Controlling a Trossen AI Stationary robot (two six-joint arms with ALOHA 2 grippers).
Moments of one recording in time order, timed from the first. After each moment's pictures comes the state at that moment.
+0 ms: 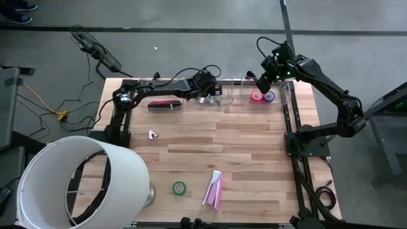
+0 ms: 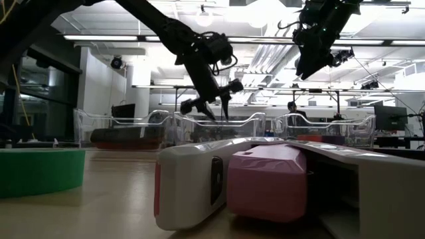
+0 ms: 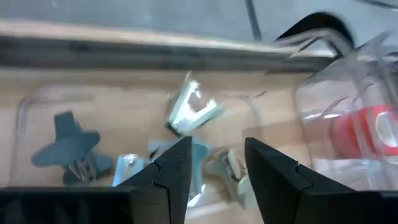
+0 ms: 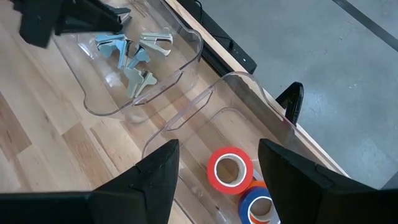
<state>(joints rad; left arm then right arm) 0.43 2.04 1.59 -0.36 -0.33 -0.99 -0.96 1.29 1.25 -0.90 -0.18 -0.18</state>
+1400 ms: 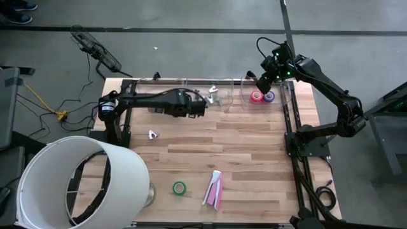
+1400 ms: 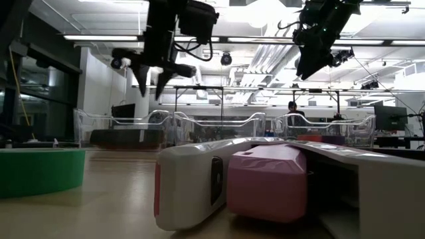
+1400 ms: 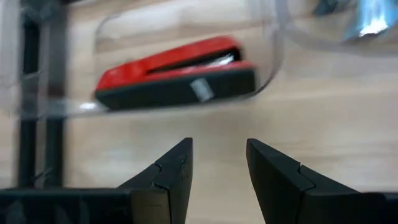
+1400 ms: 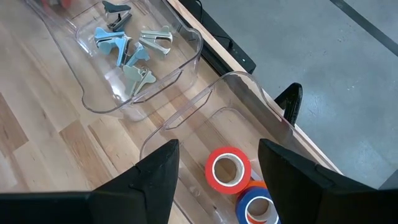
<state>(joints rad) 0.18 1.83 1.59 -1.39 -0.50 -1.33 -0.96 1.29 1.25 -0.90 -0.17 -0.20</state>
